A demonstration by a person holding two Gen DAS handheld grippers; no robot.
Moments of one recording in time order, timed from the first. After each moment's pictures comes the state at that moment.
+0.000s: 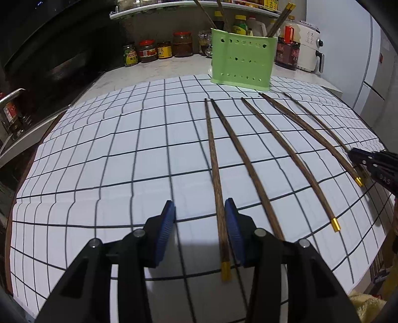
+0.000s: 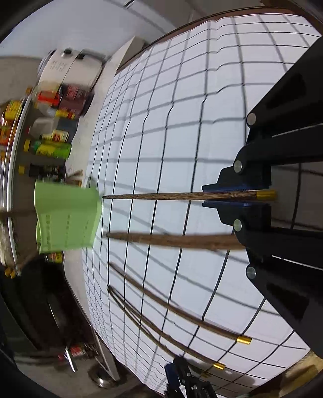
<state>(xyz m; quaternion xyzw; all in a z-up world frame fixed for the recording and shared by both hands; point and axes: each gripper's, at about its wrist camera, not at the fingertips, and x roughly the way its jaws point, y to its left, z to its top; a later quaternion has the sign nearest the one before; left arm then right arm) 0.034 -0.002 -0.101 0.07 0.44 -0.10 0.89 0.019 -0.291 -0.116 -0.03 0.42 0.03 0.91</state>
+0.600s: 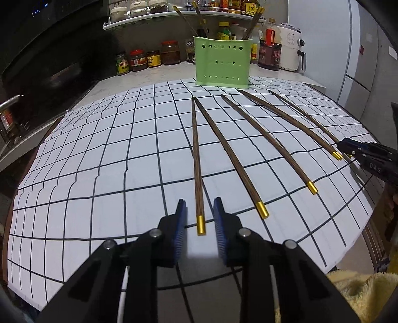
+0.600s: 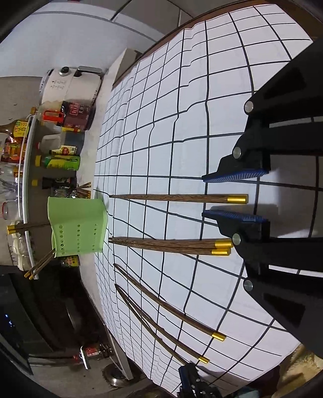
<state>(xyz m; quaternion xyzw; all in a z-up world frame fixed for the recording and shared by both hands) -0.015 -0.004 -0.104 0.09 0.41 -0.13 0.90 -0.025 -0.301 -0.122 -0.01 0.37 0.03 0.93</state>
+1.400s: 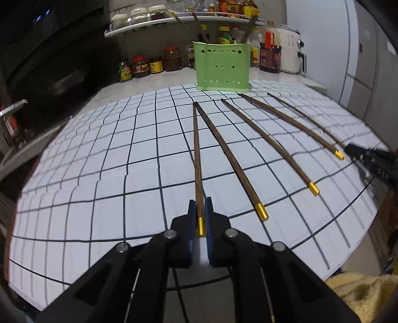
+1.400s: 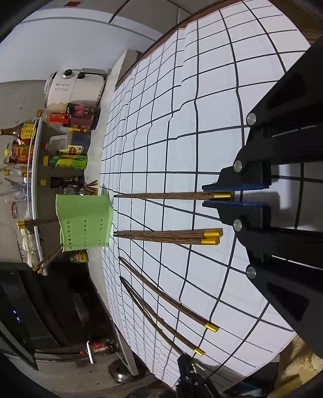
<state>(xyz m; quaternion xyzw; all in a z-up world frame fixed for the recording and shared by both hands) -0.018 -0.005 -0.104 0.08 0.39 -0.12 0.91 -0.041 -0.300 -0.124 0.01 0.35 0.04 0.94</state>
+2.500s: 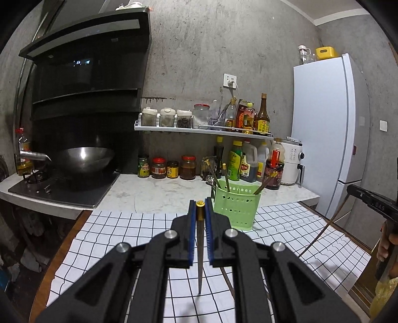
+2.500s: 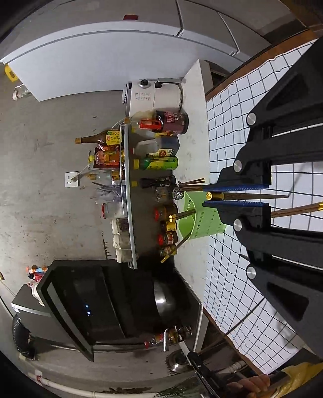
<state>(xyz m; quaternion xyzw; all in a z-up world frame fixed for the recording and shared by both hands) -0.007 0.046 0.074 -0.02 0.15 -0.13 0.98 -0.033 -0.301 0.065 0.03 0.16 0.04 0.99</state>
